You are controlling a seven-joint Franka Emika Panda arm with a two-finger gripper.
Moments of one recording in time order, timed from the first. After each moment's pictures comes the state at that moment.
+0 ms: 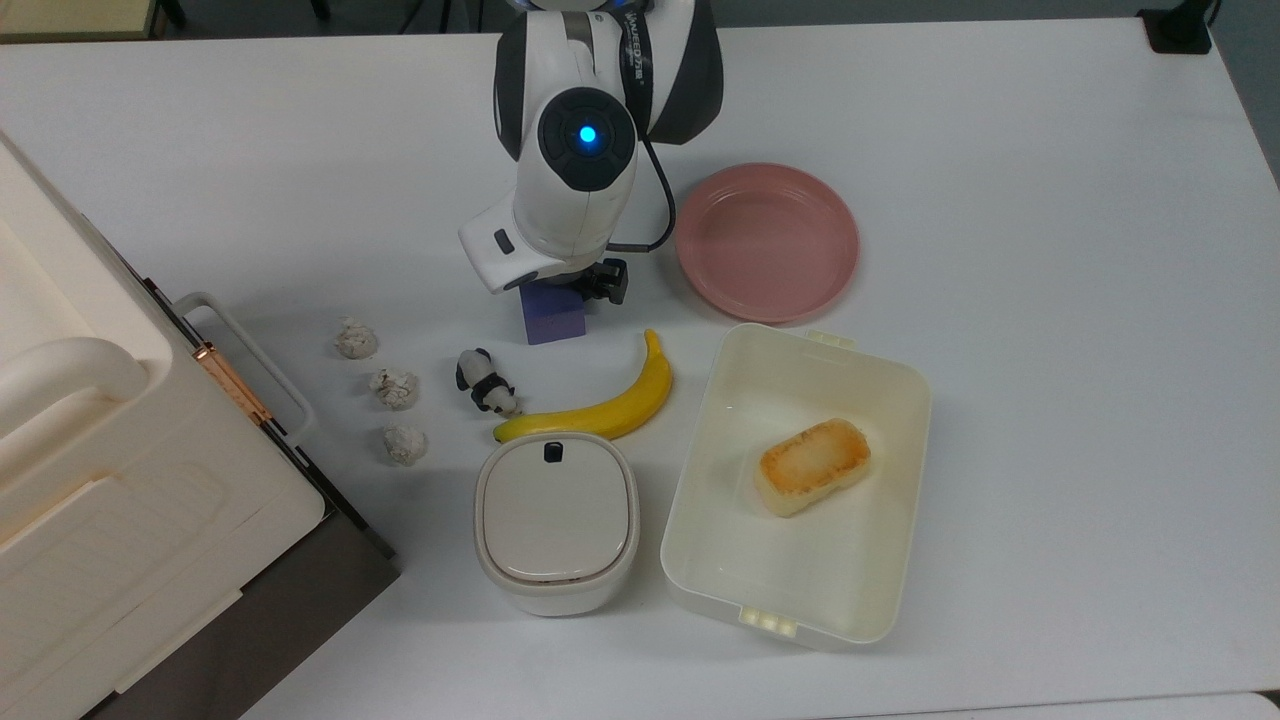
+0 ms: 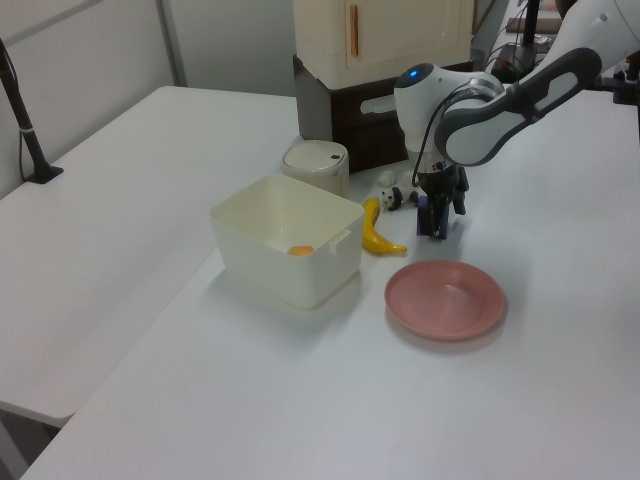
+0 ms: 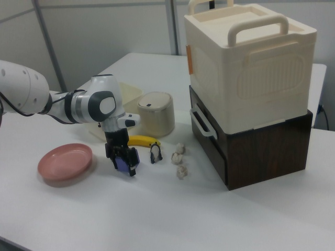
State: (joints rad) arm 0.18 0.42 -0.13 -1.83 -0.14 2.05 0.36
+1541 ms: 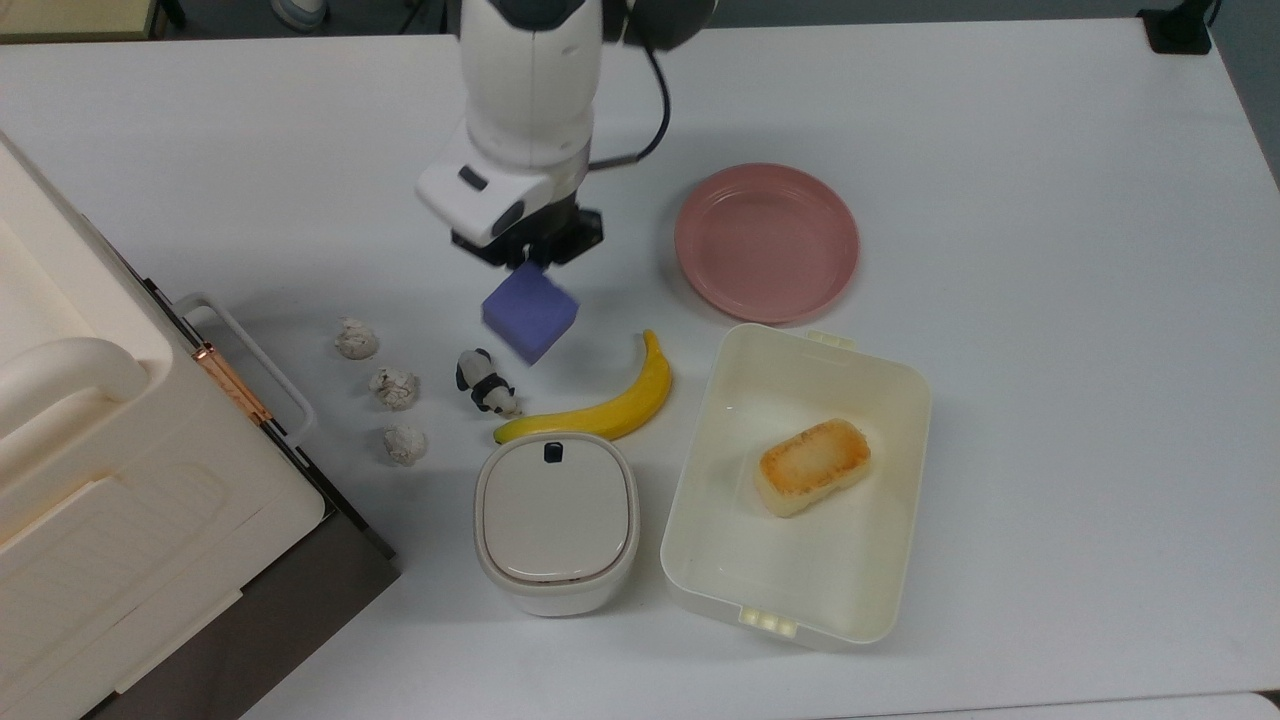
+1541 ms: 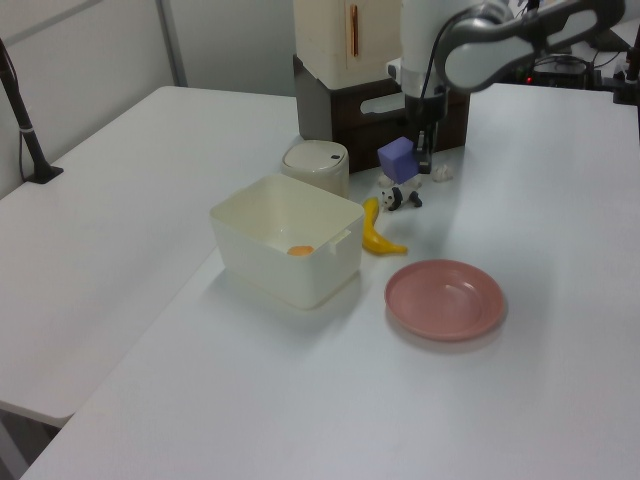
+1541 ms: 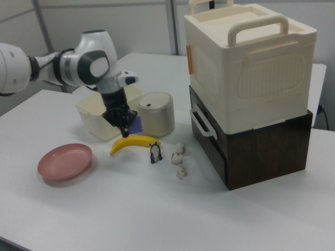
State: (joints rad) arm 0.21 0.30 -0.19 -1.69 -0.07 1.97 -0.06
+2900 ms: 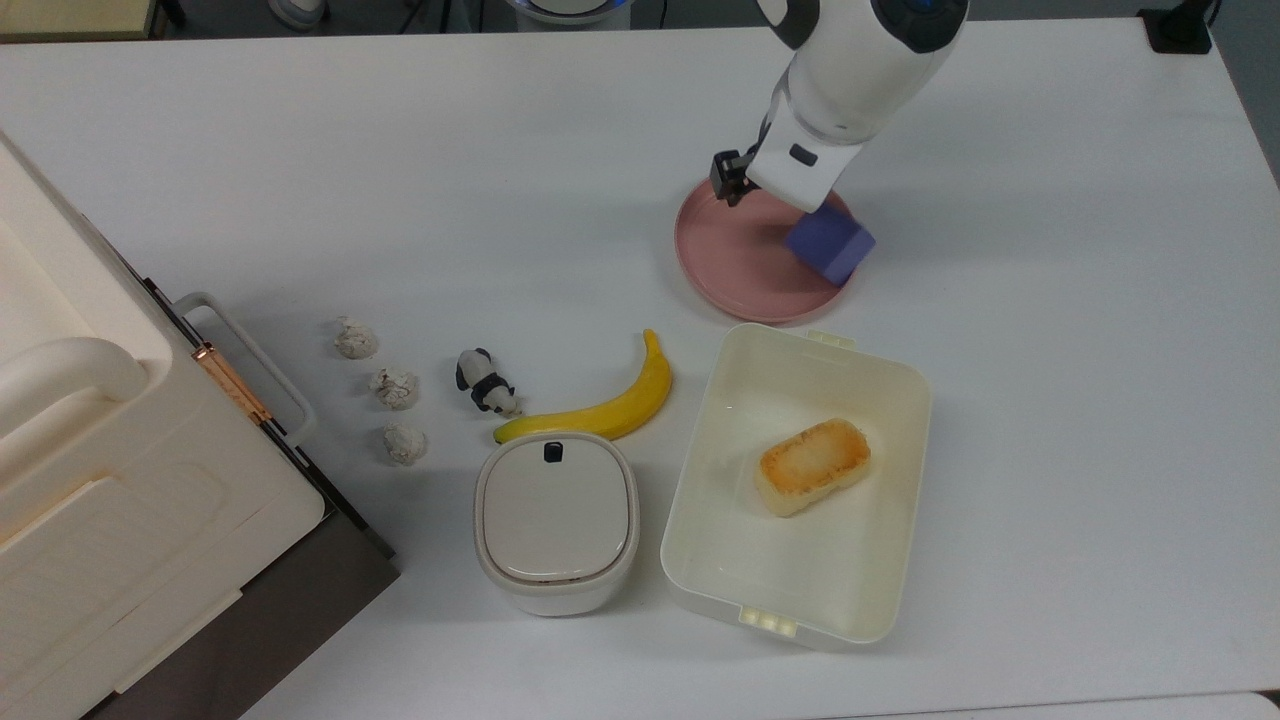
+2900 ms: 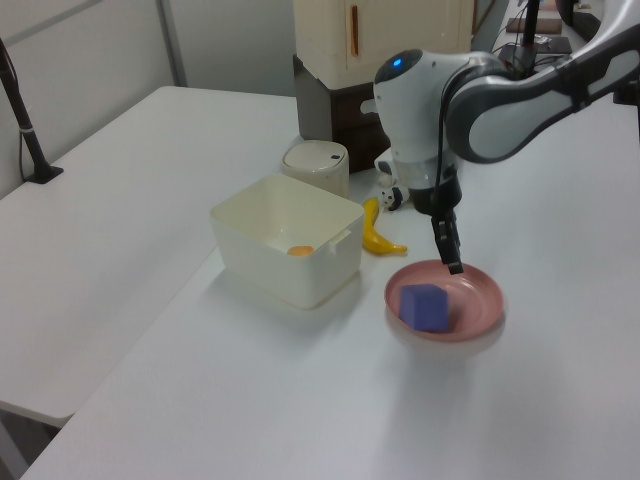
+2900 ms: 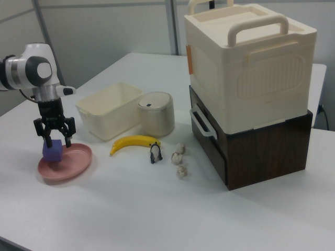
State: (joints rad) arm 0.50 0.32 -0.10 -1.69 -0.01 1.73 0.09
